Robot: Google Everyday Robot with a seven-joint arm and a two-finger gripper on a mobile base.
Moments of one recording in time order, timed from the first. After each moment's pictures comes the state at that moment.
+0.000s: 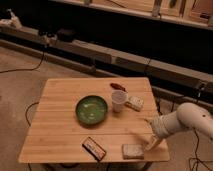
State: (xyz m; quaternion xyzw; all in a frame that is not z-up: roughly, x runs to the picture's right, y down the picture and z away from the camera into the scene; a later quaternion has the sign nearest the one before) arm 0.200 0.228 0.706 -0.25 -0.29 0.03 0.92
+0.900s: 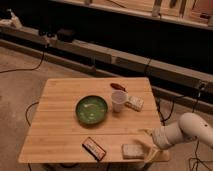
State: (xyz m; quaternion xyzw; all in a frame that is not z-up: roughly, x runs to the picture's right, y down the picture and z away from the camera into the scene) arm 0.195 0.292 0.703 -0.31 -0.32 0.09 0.89
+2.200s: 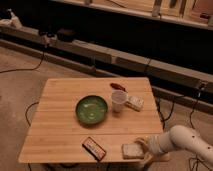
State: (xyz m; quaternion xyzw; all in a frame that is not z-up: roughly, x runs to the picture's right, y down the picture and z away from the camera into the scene) arm 0.194 0.331 0.753 -0.27 -0.28 0.06 0.92
